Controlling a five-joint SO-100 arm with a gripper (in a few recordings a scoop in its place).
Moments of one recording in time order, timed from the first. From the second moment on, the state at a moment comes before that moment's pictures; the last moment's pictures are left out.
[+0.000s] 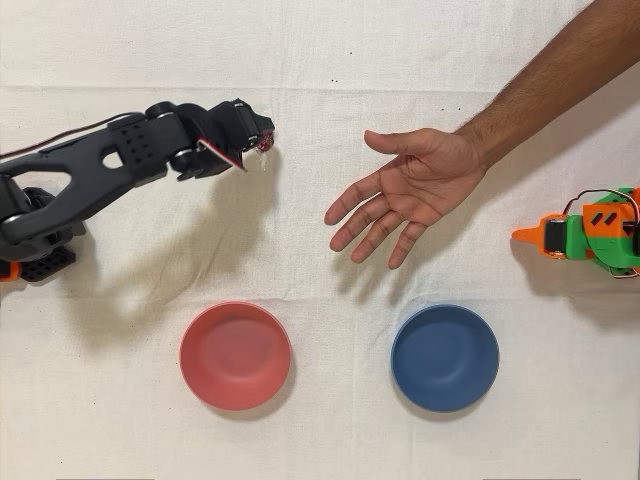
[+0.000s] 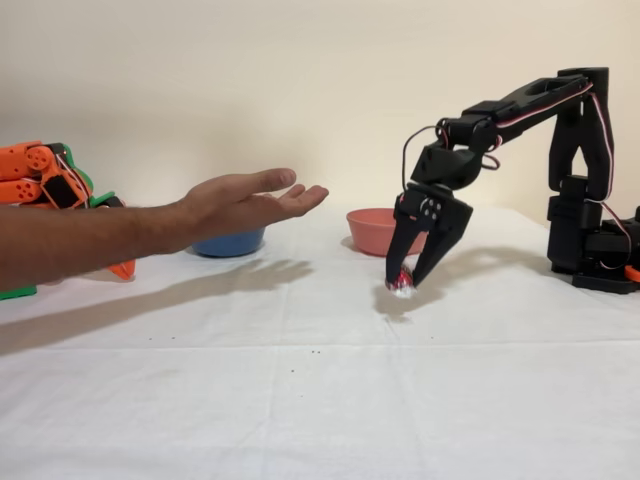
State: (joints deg) arm -23.5 84.0 95.5 47.2 3.3
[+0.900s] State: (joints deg) arm -11.7 88.3 70.4 55.7 -1.6
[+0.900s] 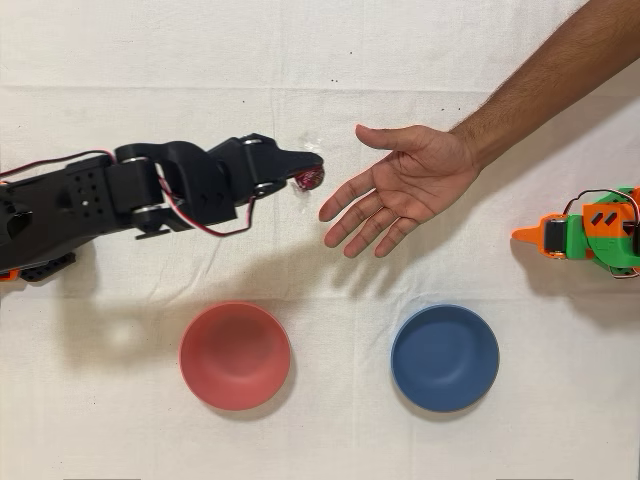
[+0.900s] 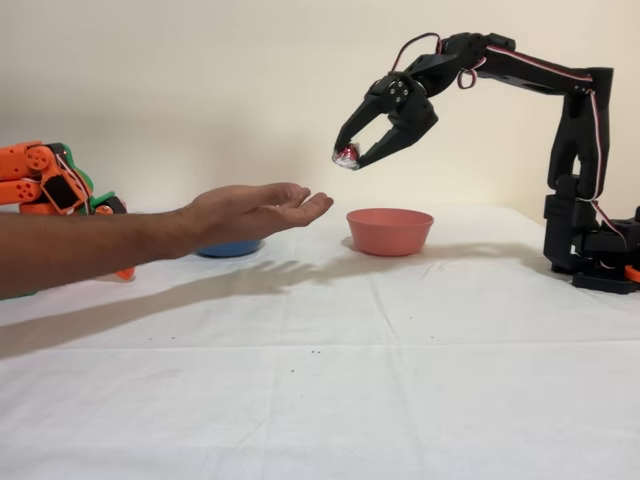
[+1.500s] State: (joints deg) arm -9.3 72.5 58.0 49.6 -8.0
